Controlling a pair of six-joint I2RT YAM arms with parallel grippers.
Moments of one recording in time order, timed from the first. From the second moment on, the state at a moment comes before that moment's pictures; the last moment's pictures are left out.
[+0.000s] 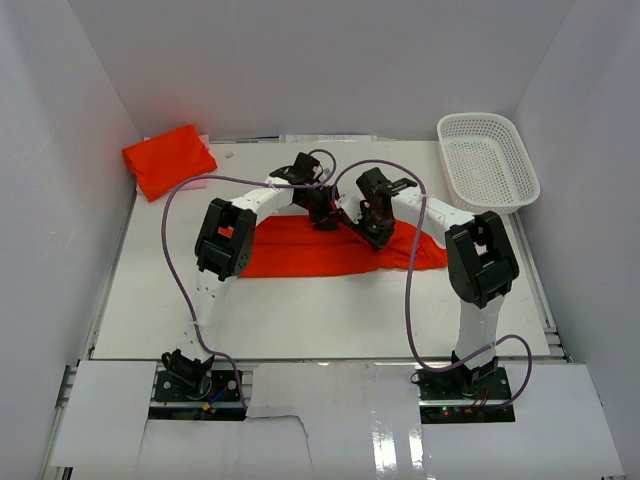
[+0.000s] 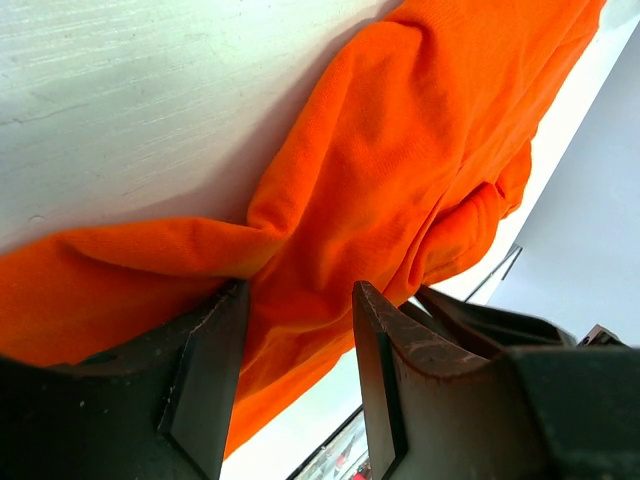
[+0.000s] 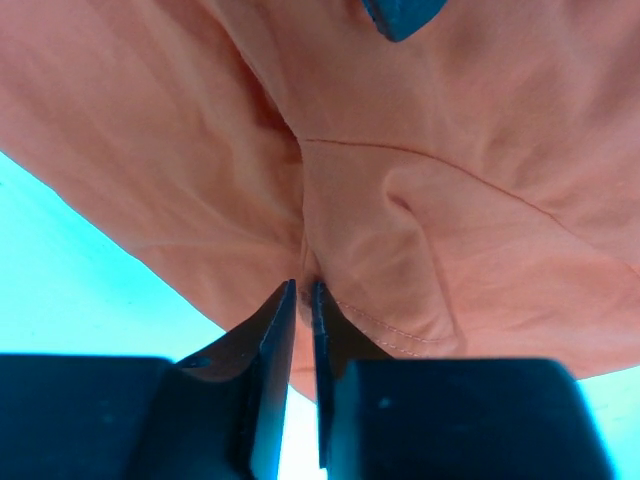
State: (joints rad) left arm -0.48 2.40 1.91 -0.56 0.61 -0.69; right arm 0.53 1.94 1.44 -0.80 -0.12 -0.55
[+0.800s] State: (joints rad) left arm -0.48 2.40 1.92 -0.58 0.60 -0.68; right arm 0.53 1.94 1.39 -0.71 -0.04 -0.56
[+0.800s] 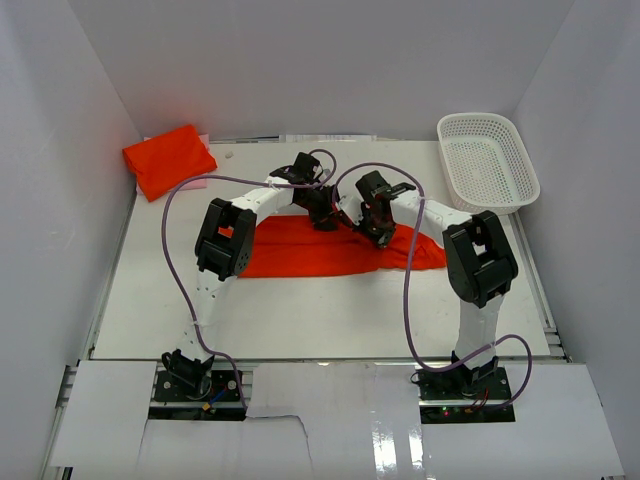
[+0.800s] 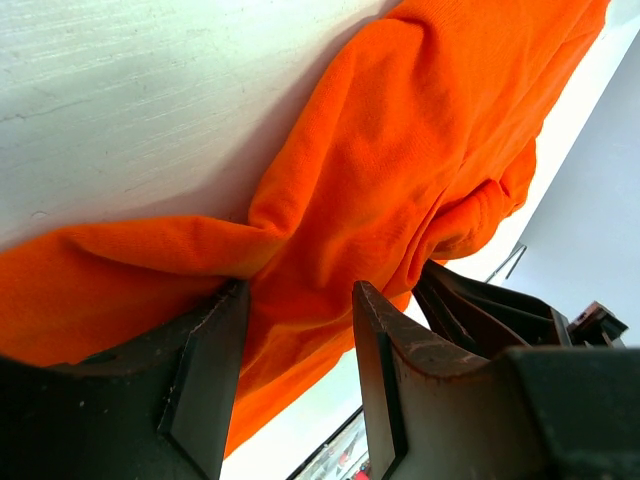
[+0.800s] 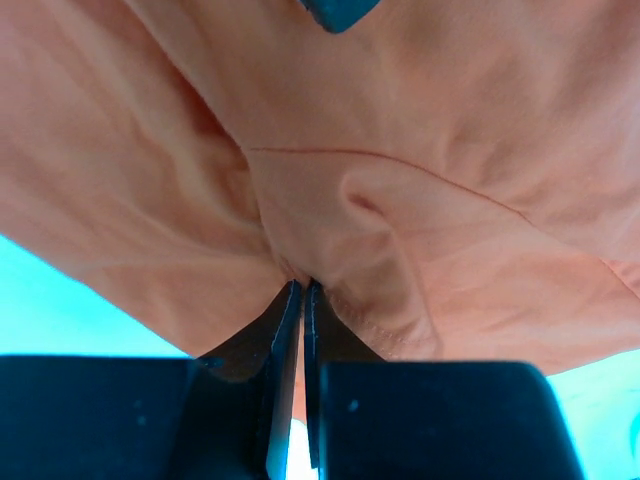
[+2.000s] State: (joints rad) left arm -0.48 2.40 1.92 -0.60 0.60 -0.67; right arm 0.50 2.11 1.71 -1.20 -0.50 -0.49
